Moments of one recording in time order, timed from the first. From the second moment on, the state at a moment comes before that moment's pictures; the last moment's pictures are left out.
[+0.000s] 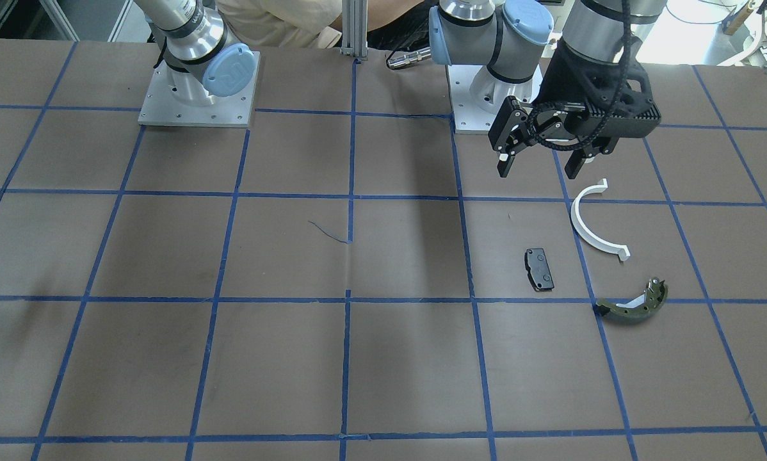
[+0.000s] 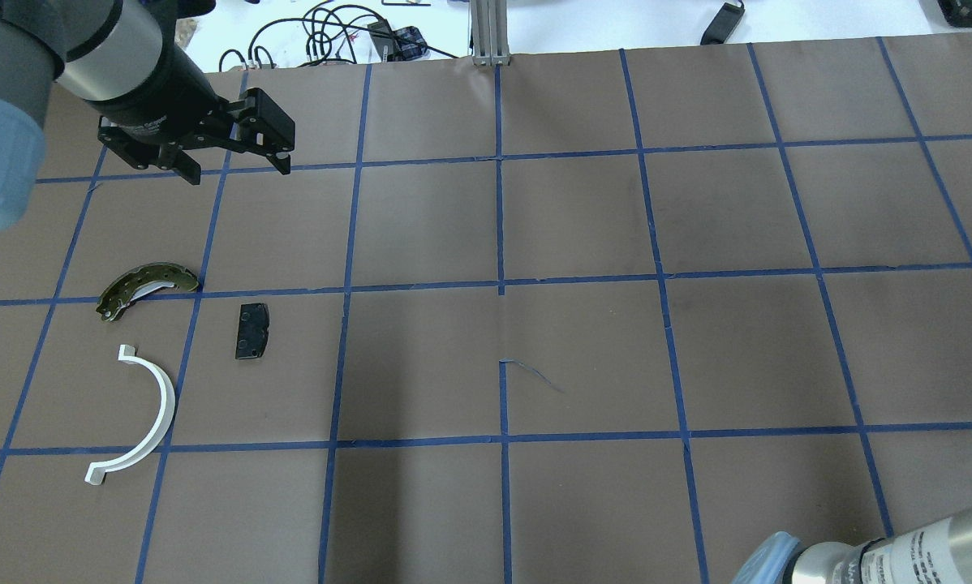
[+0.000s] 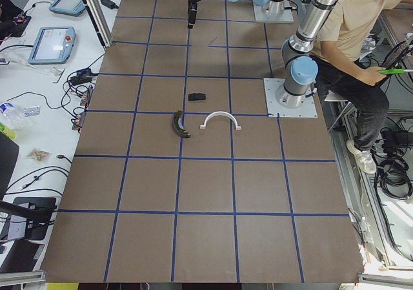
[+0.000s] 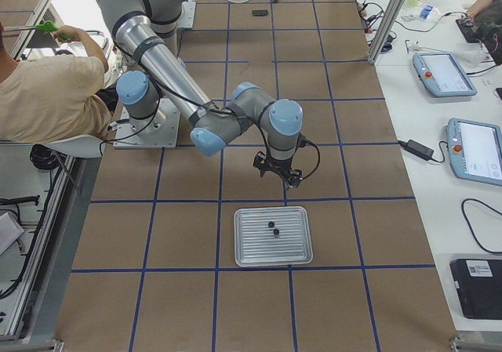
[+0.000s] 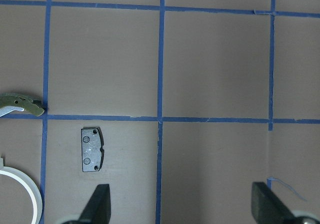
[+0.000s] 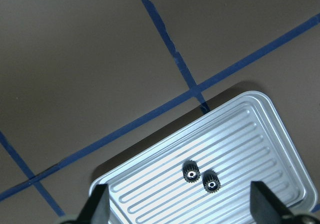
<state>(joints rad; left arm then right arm) -1.54 -1.52 -1.62 -1.41 1.52 -0.02 0.74 -1.21 1.65 -2.07 -1.63 -1.93</state>
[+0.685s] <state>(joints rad) -1.55 -1.52 -1.62 -1.41 1.52 -0.02 0.68 -1.03 1.59 -2.14 -1.63 -2.16</state>
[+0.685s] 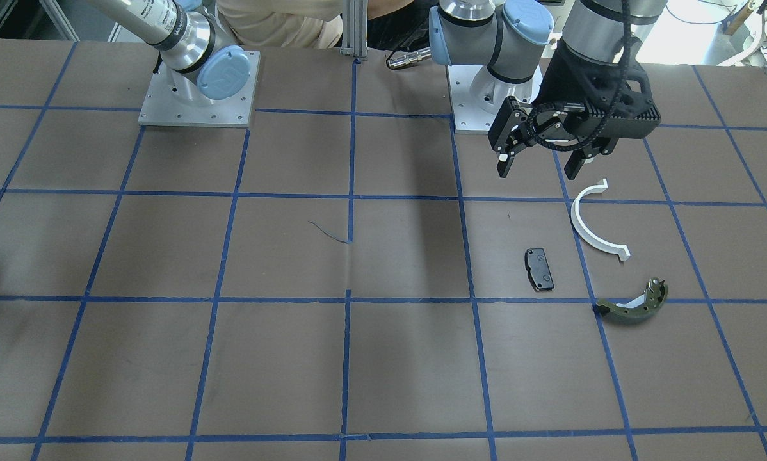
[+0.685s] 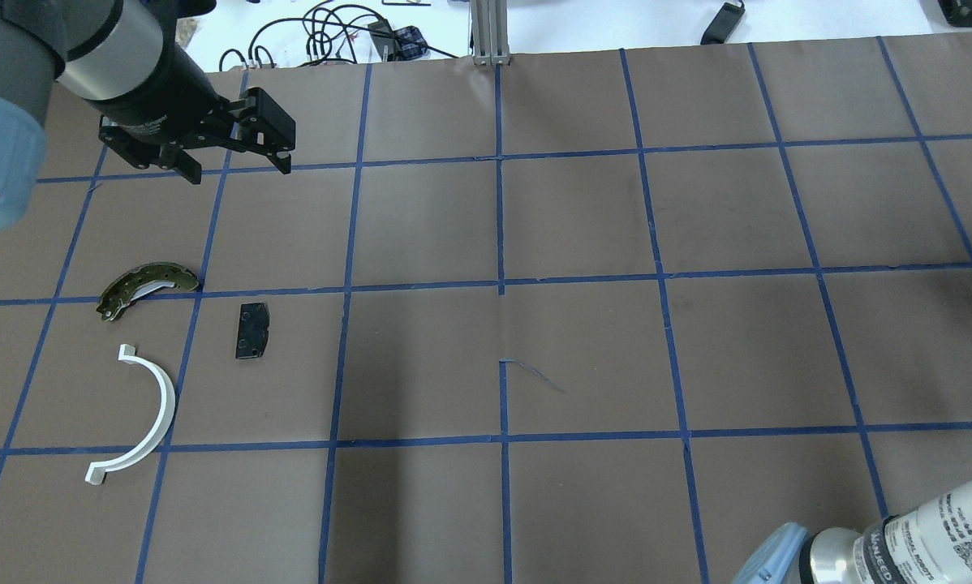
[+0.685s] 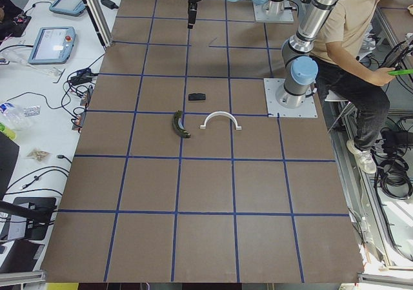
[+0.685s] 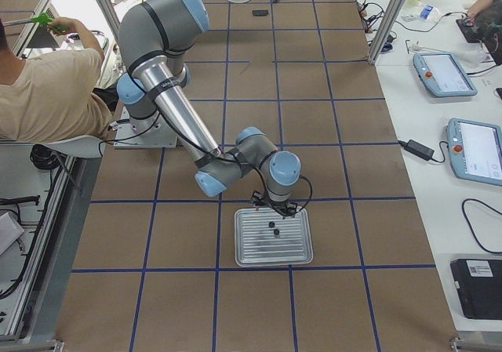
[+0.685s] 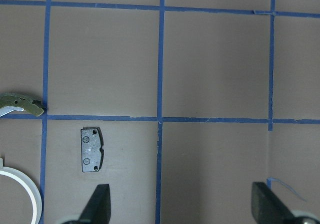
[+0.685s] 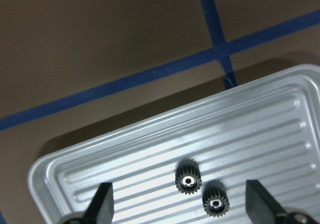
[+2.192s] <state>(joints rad) -1.54 -1.52 -1.62 -1.41 1.52 -0.02 0.68 -0.94 1.56 -2.18 -1.63 -2.28</state>
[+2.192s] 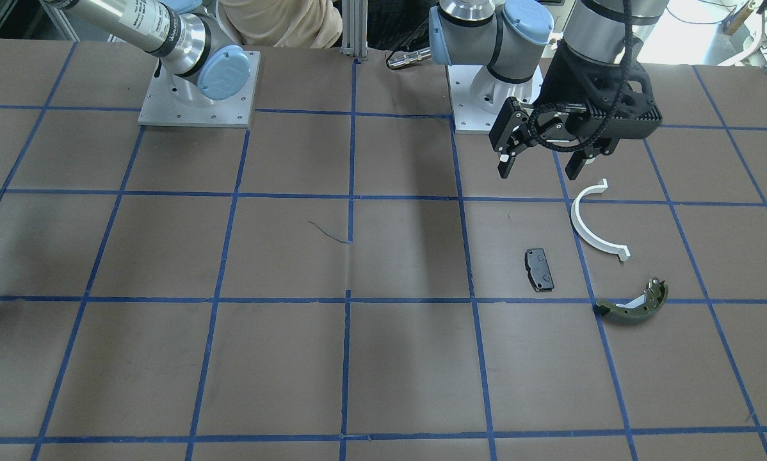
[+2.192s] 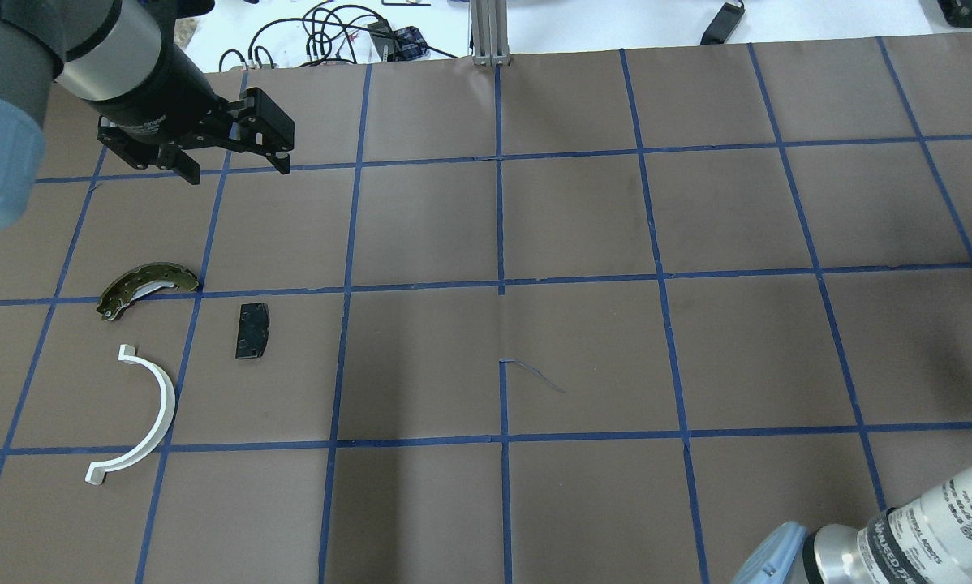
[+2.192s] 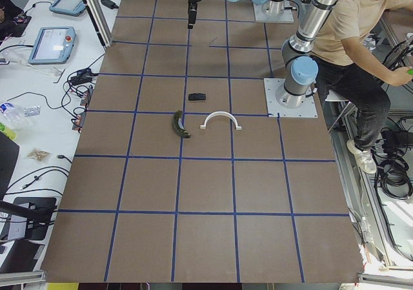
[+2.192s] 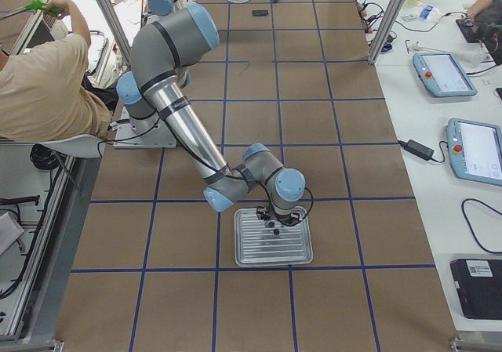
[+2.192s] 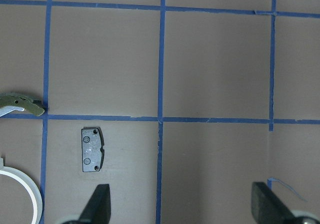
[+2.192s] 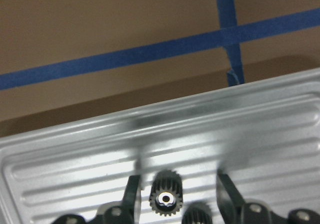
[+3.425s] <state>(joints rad) -1.54 -1.52 -1.62 -1.41 1.52 -0.02 0.73 -1.06 1.55 -2.06 -1.64 -2.16</state>
